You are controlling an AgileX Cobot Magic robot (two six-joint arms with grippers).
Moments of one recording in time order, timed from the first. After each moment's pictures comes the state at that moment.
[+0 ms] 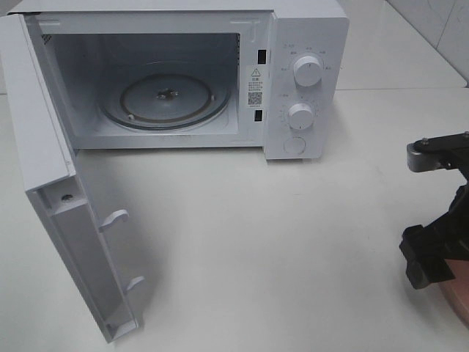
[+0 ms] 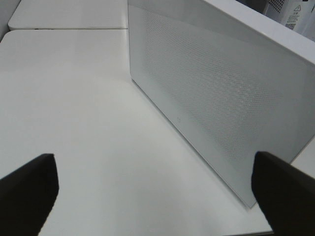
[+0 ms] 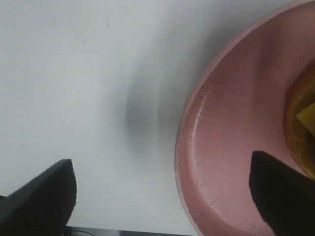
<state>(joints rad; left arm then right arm) 0.10 0.00 -0.52 -0.26 1.08 0.18 0.29 1.41 -0.62 -0.17 0.69 0.21</state>
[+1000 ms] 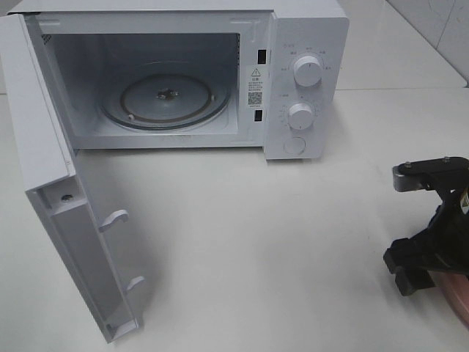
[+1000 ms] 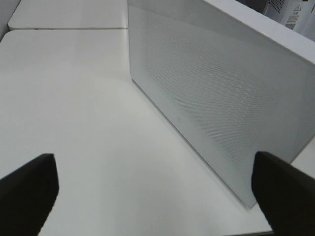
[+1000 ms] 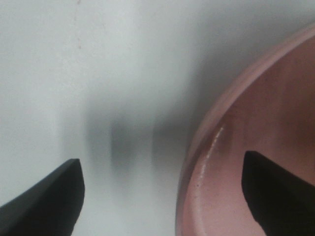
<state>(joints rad) 0.10 0.00 -0.52 -0.26 1.08 0.18 0.24 1.60 -0.58 -0.20 0.48 0.25</state>
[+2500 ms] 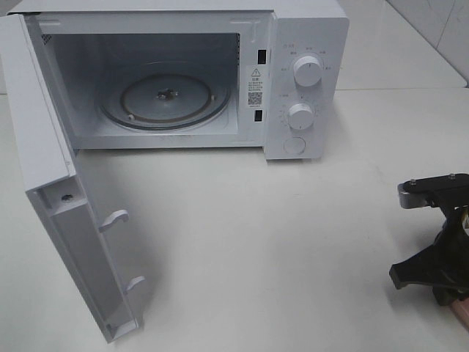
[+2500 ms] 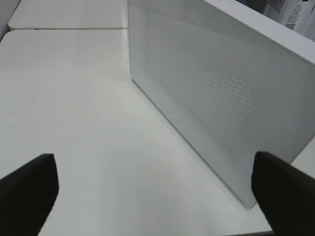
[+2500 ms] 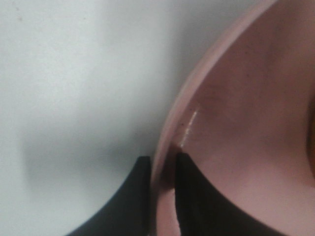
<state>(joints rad) 0.10 0.00 -0.52 -0.26 1.08 0.18 0.24 1.65 -0.53 -0.33 0.44 0.40</state>
